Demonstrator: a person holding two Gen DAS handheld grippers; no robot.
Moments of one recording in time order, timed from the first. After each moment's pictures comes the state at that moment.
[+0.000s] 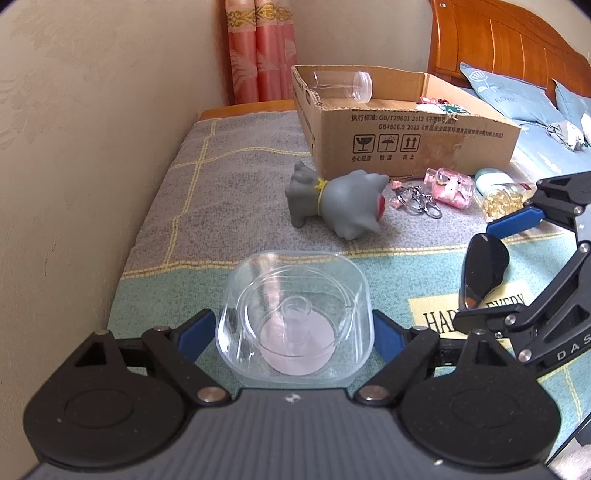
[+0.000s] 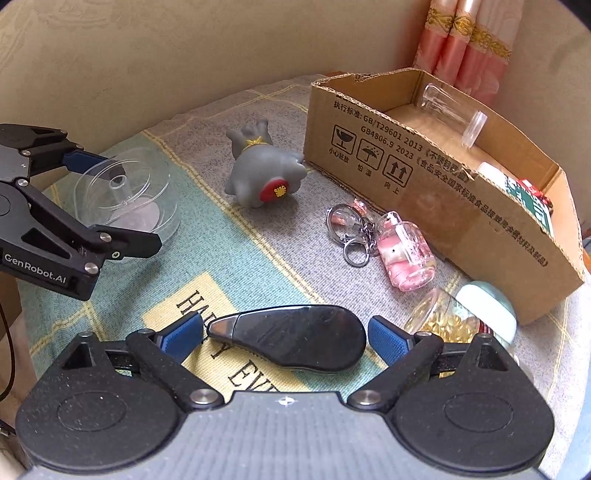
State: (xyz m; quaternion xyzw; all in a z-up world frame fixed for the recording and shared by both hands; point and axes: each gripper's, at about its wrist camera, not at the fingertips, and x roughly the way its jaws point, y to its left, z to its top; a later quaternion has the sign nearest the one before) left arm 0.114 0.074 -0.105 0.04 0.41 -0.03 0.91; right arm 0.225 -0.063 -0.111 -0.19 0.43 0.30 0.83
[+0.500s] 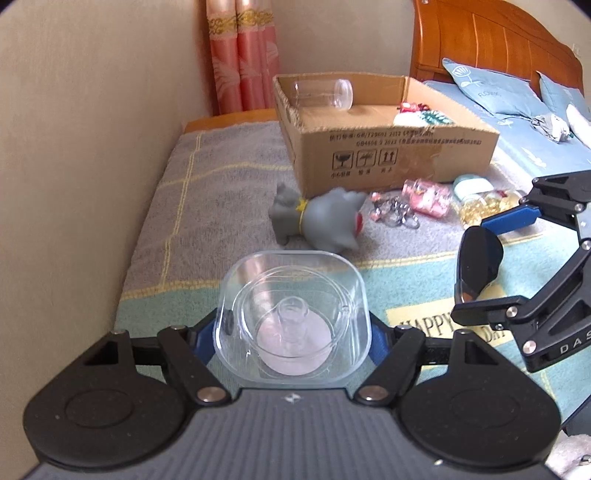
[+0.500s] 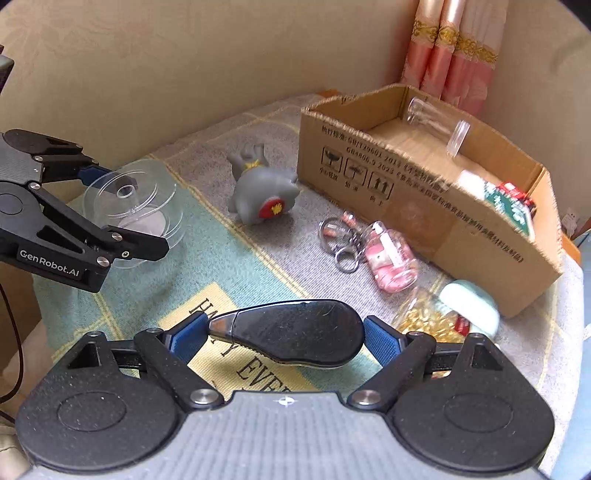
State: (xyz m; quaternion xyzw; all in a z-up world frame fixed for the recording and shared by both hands) left arm 0.113 0.068 -0.076 0.06 0.41 -0.06 0.91; right arm 0.212 -0.079 -0.082 -0.18 0.40 0.31 0.84
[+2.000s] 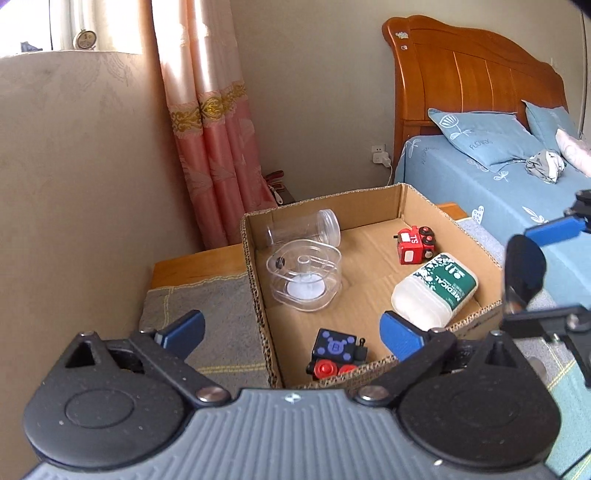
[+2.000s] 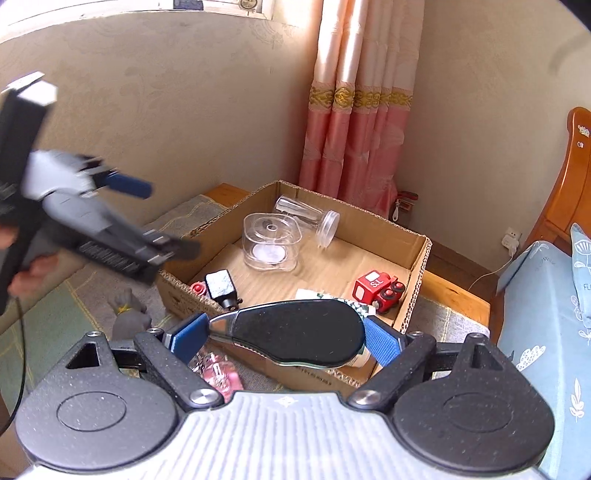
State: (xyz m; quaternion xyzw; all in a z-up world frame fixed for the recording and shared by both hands) left arm 0.246 0.024 -0.001 0.09 0.33 -0.08 0.94; right arm 0.306 -0.146 0.008 -0.12 0.34 0.23 0.90
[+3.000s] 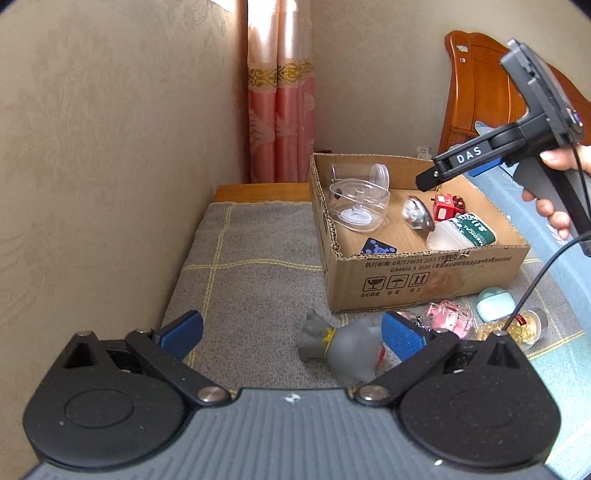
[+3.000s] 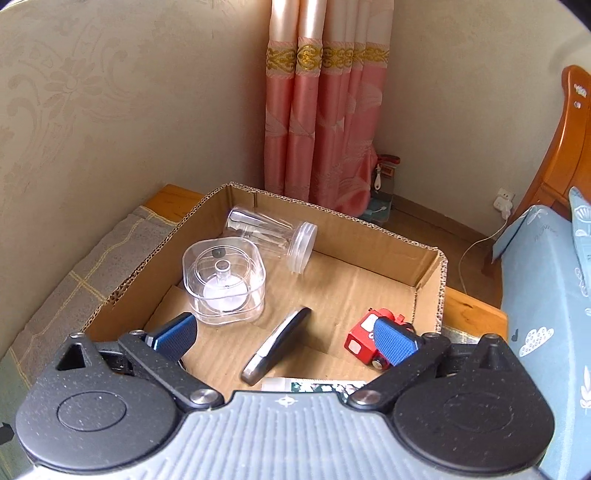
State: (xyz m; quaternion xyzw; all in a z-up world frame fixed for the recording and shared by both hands) left arm 0.166 0.078 -0.030 0.01 0.35 -0.02 0.93; right arm 0.408 -0.108 -0.009 -0.10 0.40 0.17 0.90
